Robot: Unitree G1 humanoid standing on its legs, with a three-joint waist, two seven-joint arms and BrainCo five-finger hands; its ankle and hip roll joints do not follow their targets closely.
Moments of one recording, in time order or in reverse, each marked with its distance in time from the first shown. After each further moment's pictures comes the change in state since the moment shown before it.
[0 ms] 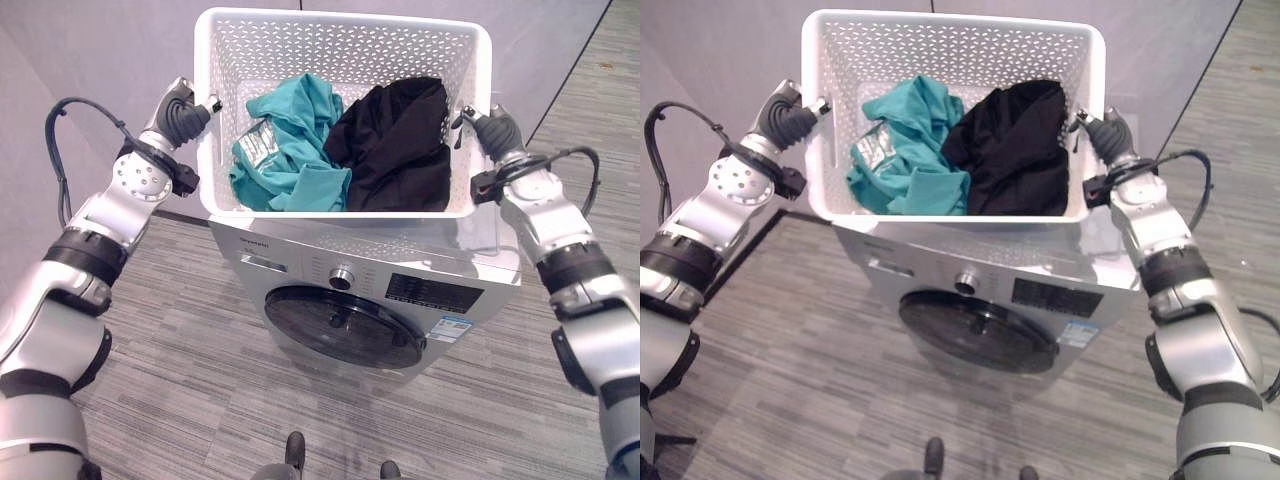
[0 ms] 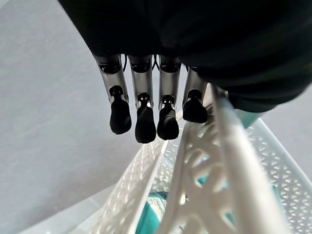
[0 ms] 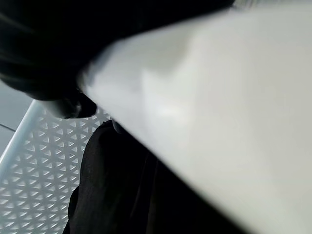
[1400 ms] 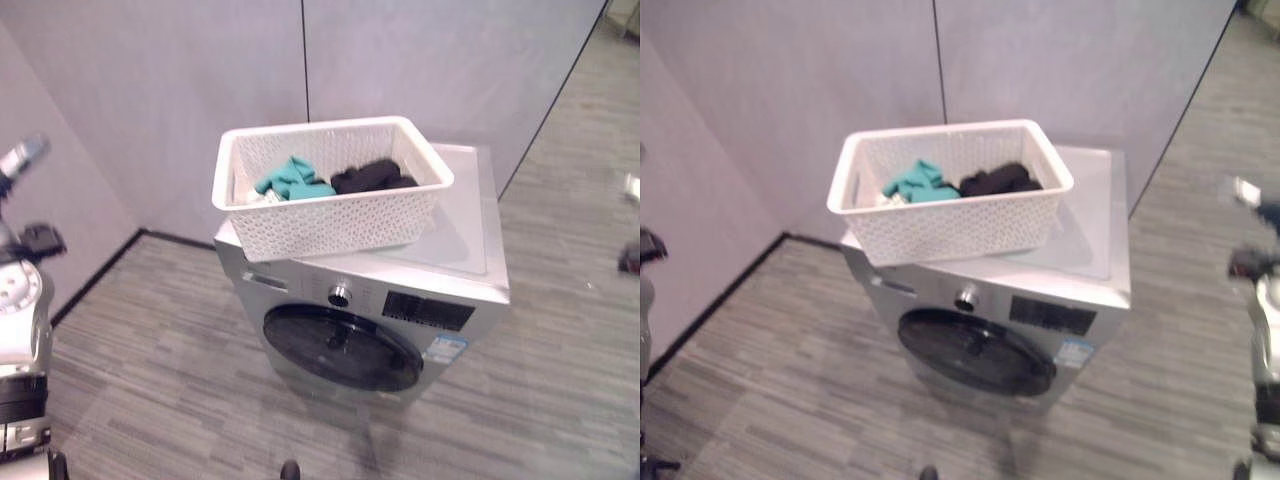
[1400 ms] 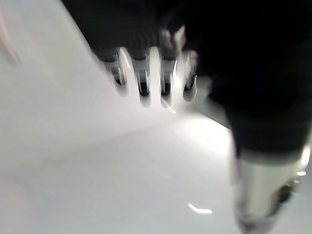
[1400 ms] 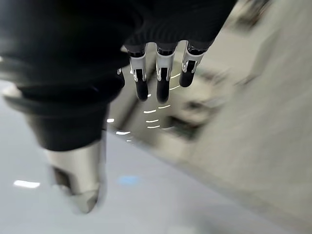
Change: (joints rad) left arm 1.191 0.049 1.164 -0.584 0.102 -0.046 0.276; right arm 1.207 -0.122 -0.949 -0.630 -0.182 -0.049 -0.137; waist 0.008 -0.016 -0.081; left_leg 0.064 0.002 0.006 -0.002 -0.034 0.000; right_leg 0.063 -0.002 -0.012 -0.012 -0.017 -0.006
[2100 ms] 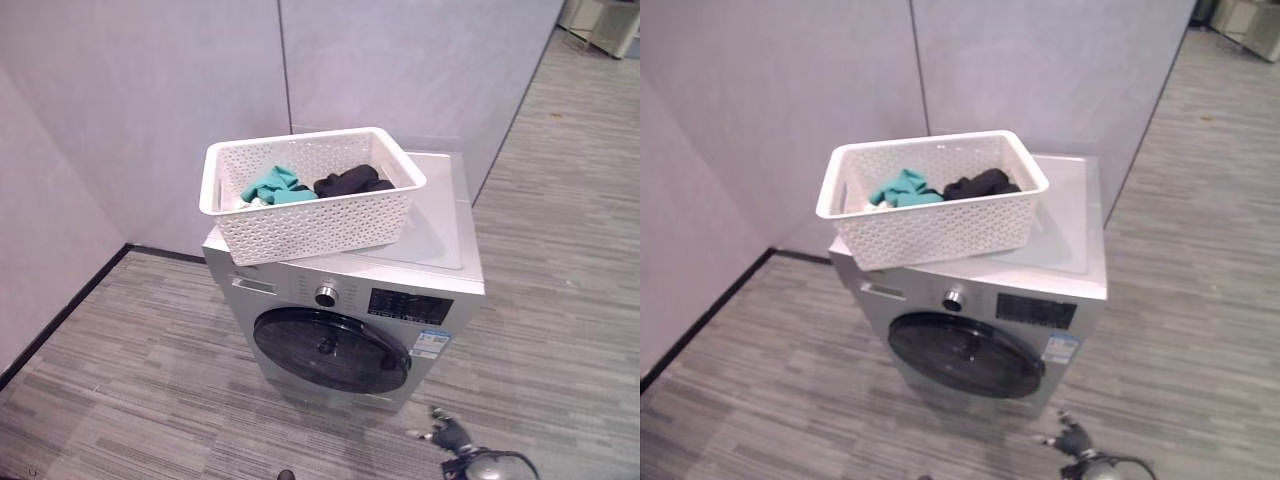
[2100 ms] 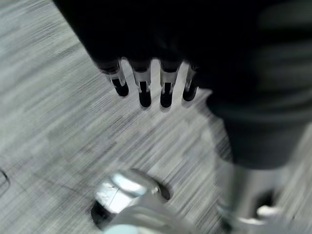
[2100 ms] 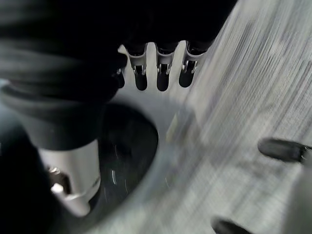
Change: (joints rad) left arm 0.107 -0.690 -0.408 1.133 -0.096 0.139 -0.287; right arm 0.064 0.504 0.777 0.476 -0.157 0.009 0.210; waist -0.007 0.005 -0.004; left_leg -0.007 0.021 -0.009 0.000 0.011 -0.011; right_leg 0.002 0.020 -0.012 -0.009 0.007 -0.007
